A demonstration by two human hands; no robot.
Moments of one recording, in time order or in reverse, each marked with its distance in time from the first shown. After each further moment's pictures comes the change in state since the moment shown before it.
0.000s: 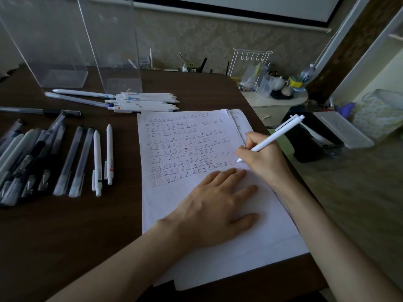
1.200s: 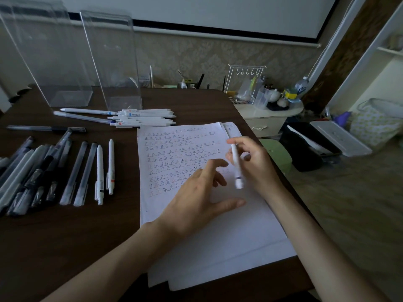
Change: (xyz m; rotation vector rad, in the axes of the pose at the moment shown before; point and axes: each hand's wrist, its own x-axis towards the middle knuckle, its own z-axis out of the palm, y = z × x) left_hand -0.002 -0.005 -0.020 -0.621 0.160 -0.294; right_hand -0.002 -0.003 -0.002 0.160 -0.085 -0.005
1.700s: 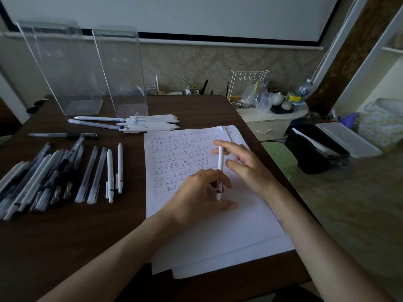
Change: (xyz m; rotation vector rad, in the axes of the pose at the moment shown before) left_hand 0.002 0.002 -0.008 -0.008 -0.036 -0.051; right_hand -0.007 -0.010 -0.001 -0.093 -0.310 -0.026
